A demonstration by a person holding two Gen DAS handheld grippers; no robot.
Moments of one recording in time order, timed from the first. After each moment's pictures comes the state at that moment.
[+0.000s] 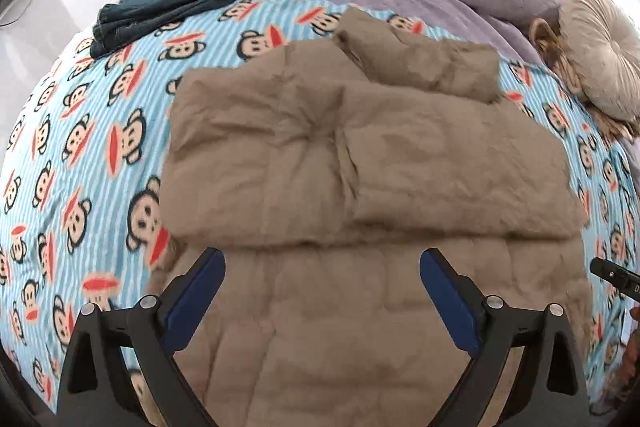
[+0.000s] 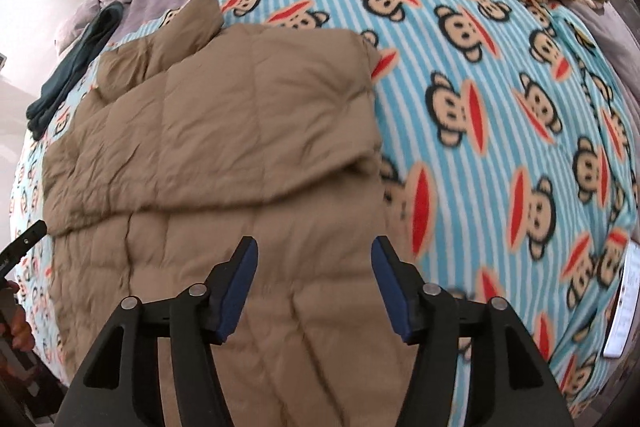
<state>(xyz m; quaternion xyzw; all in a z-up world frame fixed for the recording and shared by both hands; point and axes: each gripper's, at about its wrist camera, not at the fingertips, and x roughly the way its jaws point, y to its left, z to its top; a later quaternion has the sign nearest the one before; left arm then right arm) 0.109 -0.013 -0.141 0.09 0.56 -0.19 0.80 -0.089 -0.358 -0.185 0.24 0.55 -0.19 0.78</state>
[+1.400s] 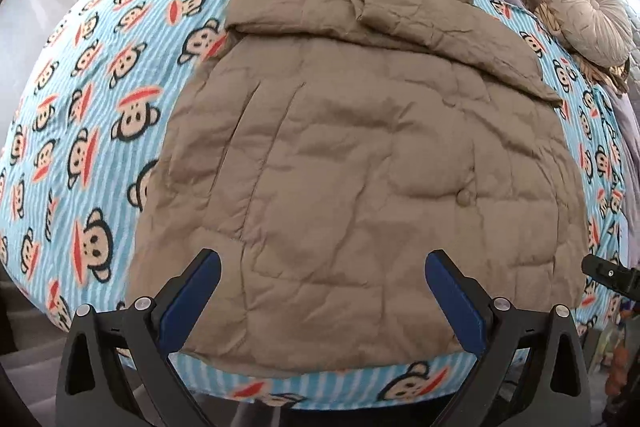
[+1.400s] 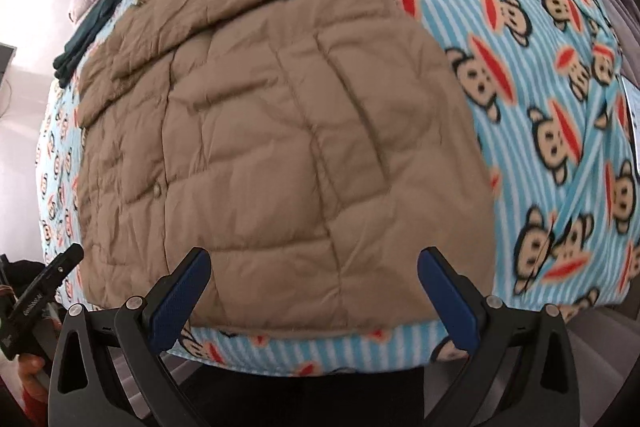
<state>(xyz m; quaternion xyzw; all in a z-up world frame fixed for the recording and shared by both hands) -0.058 0.082 -0.145 0.08 0.61 -0.18 0.77 -0.230 -0.249 -0.193 0.30 0.59 -0.16 0.73</state>
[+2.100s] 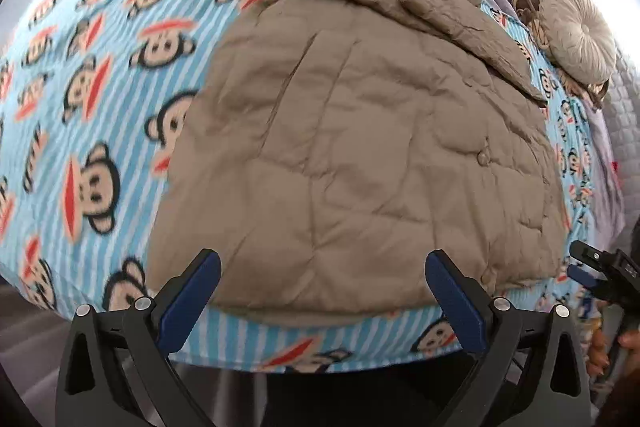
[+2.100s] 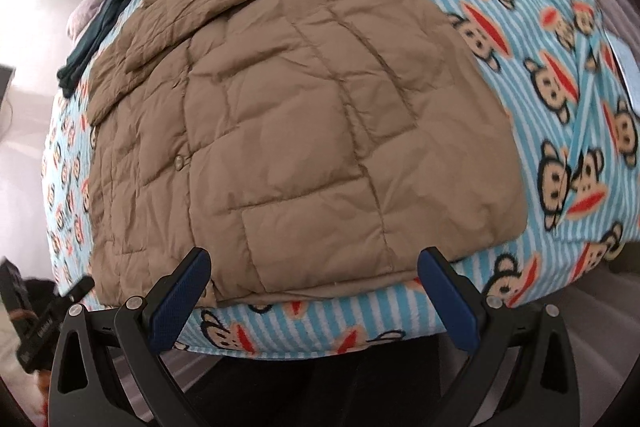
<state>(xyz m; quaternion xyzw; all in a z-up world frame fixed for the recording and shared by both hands) -0.062 0.175 -0.167 -0.01 0.65 -0.22 0.73 -0.256 -0.211 -0.193 0.35 0.56 -0.18 0.73</state>
